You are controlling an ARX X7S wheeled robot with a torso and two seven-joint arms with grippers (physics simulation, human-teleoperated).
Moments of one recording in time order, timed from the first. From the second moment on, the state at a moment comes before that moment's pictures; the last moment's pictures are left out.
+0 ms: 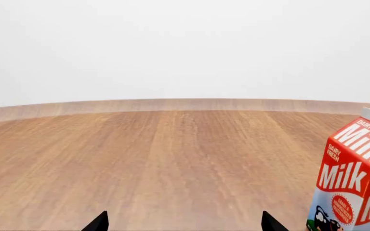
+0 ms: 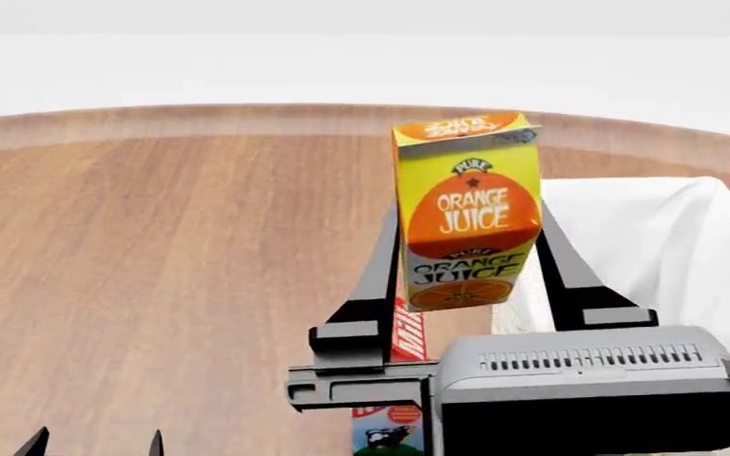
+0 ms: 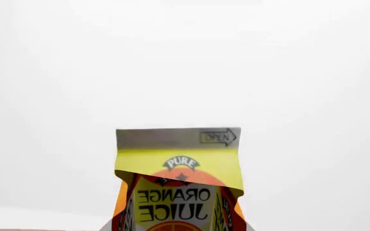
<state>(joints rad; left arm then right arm) -0.05 -0.28 0.36 -0.02 -0.29 0.07 -0.33 0.42 0.29 -0.32 -0.95 0.32 0.87 0.53</state>
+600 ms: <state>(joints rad) -0.05 -0.29 0.36 -0.02 -0.29 0.07 -0.34 0.48 0.33 -0.19 -0.90 0.37 0.88 0.51</state>
